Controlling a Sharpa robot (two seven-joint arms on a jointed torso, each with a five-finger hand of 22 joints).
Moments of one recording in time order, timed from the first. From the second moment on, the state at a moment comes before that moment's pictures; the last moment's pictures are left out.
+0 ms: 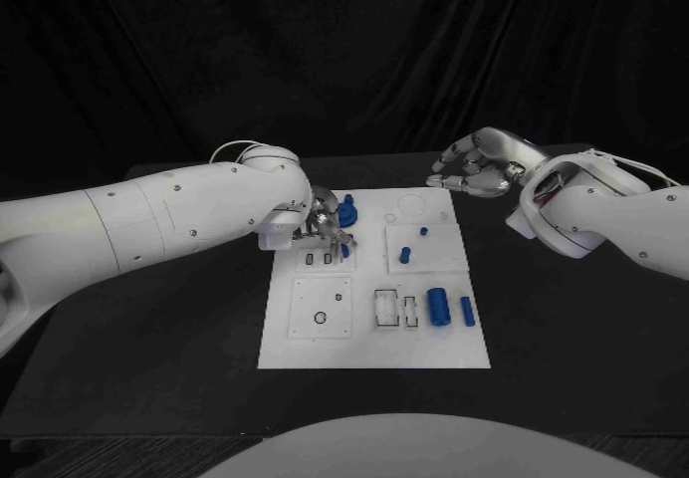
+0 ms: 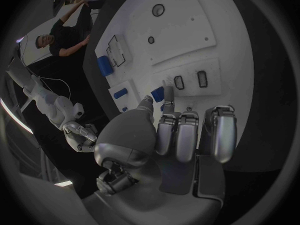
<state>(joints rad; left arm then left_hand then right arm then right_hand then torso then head) 1.39 -0.44 -0.21 1.22 -0.98 0.32 -0.51 1.12 0.23 -0.12 0.15 0.20 0.91 0.06 0.48 0.68 1.47 0.01 1.57 1.31 1.47 -0.03 1.57 1.31 0.05 1.40 0.07 1.50 1.31 1.38 -0.96 -0.21 1.56 -1.17 -0.45 -0.03 1.26 -0.04 0.06 0.27 0.22 0.80 0.12 0.28 0.21 1.47 0.03 1.57 1.31 1.46 -0.04 1.53 1.31 0.05 1.46 0.06 1.30 1.31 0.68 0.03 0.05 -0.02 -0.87</state>
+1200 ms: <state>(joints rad) 1.39 -0.44 -0.21 1.21 -0.98 0.32 -0.48 1.13 0.16 0.15 0.01 0.29 0.94 0.06 0.37 0.76 1.46 0.00 1.57 1.31 1.47 -0.04 1.57 1.31 0.05 1.38 0.07 1.48 1.31 1.38 -0.95 -0.21 1.55 -1.17 -0.43 -0.04 1.29 -0.03 0.07 0.26 0.22 0.81 0.12 0.28 0.20 1.46 0.03 1.57 1.31 1.46 -0.04 1.52 1.31 0.05 1.45 0.07 1.27 1.31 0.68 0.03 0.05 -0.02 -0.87</state>
